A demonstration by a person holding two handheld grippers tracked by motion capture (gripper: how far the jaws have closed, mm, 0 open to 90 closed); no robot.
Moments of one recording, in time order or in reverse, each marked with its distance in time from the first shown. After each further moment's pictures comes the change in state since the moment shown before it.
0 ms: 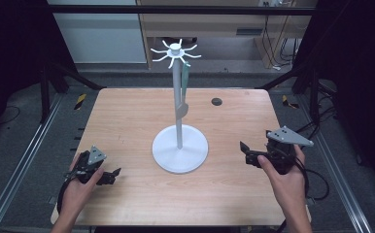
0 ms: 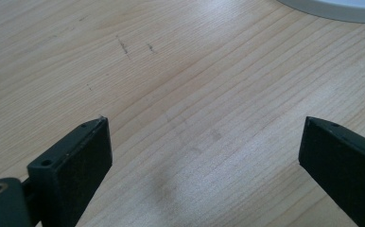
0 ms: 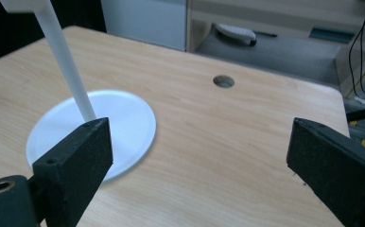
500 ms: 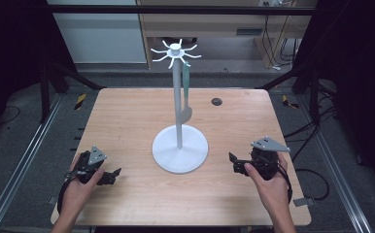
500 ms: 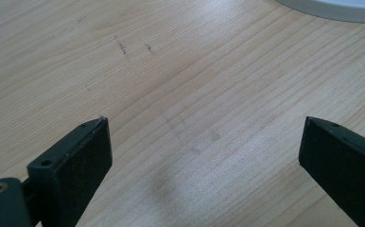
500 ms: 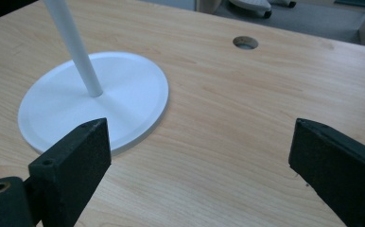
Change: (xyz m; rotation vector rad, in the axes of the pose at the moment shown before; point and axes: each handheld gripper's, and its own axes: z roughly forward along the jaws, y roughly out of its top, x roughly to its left) left arm 0.000 0.000 0.000 -0.001 -0.001 0.001; right arm 0.014 -0.041 0.039 0.094 0.029 0.011
